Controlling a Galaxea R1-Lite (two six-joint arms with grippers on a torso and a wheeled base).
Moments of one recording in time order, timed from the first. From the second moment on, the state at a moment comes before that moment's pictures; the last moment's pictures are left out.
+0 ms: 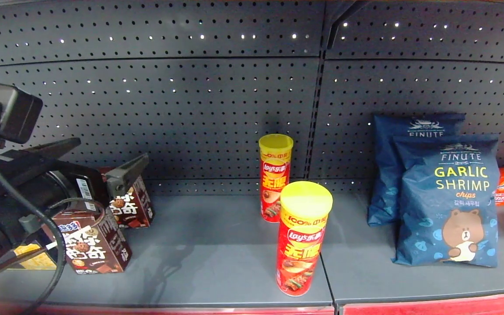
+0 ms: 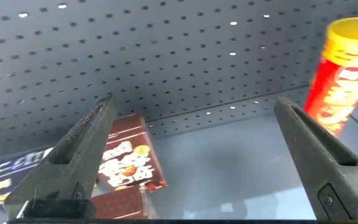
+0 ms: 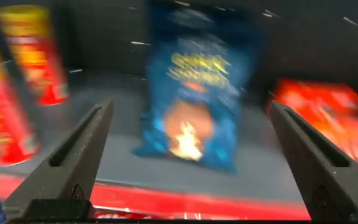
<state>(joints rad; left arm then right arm) -0.41 1.24 -0.60 -0.62 0.28 0.12 0.01 0.45 -0.49 -0.03 0.08 -0.11</state>
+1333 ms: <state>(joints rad) -0.48 1.40 -0.53 -0.63 0.26 0.12 0.66 1.39 -0.65 -0.21 -0.16 0.12</state>
